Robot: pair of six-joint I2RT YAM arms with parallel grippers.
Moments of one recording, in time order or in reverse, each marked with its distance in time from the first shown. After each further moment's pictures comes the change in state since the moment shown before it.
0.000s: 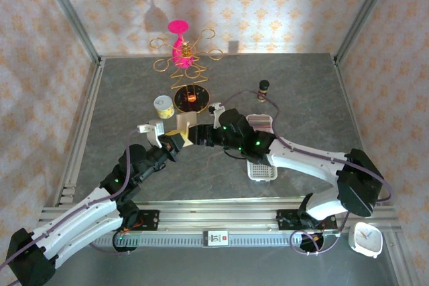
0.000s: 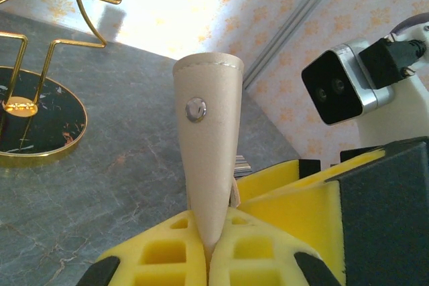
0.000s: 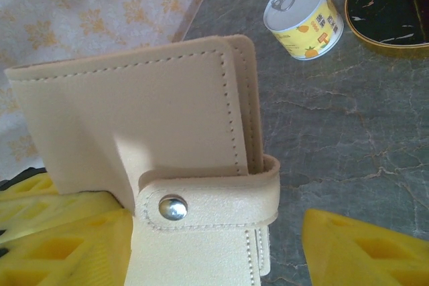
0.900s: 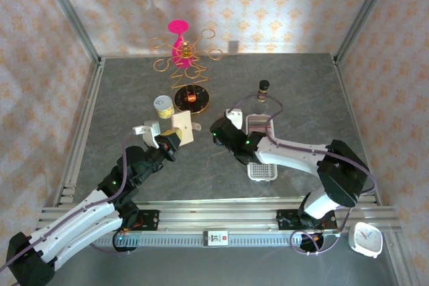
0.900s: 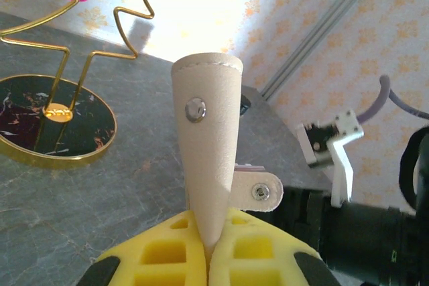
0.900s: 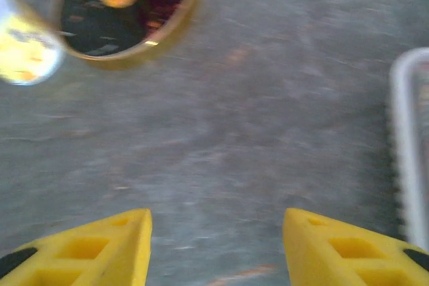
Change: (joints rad) left arm -0.006 -0.045 -0.002 -0.055 -0.091 0.002; right arm -0.003 0.127 -0.003 -0.309 0.592 0.045
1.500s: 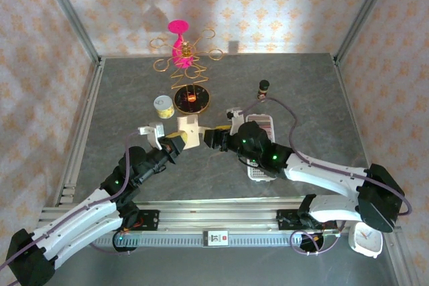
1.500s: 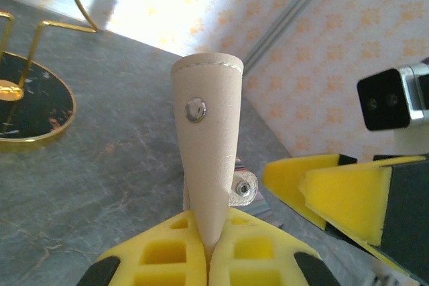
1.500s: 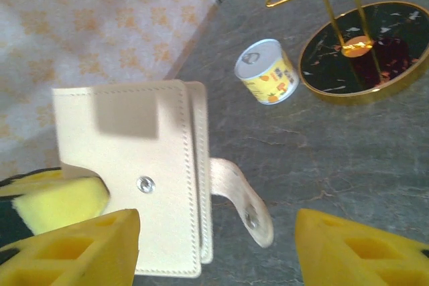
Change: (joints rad) left arm 0.000 0.027 -0.032 0.080 0.133 -0.058; right arm 0.000 -0.333 -0.235 0.480 -0.450 -0.116
